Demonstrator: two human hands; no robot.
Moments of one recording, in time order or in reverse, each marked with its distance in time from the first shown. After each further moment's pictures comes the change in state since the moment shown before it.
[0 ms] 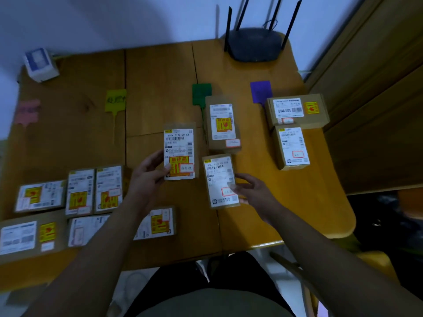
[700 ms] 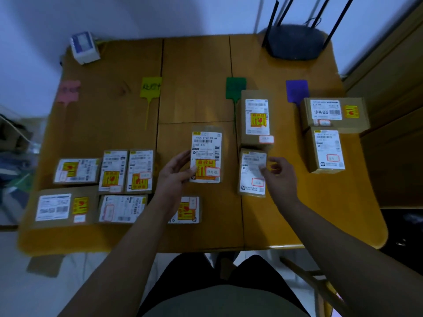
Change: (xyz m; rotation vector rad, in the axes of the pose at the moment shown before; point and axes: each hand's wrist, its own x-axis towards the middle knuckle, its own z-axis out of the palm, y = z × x) left_hand -0.025 -0.026 -0.027 -0.129 0.012 0.026; right_hand 0.019 -0.010 0.039 -0.403 0.497 -0.265
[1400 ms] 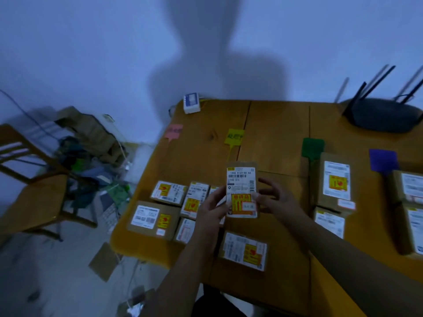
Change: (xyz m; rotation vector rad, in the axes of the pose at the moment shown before) left_hand -0.059 0.062 -0.065 -0.069 0.211 0.154; right_hand -0.058 -0.163 0.098 0.204 -0.741 -0.158
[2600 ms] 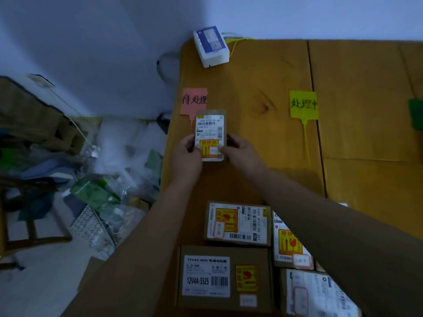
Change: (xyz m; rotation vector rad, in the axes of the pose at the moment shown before) left_hand 0.364 0.052 -0.280 0.515 0.167 0.075; right_hand 0.348 -0.006 0.328 -0.047 0.183 0.190
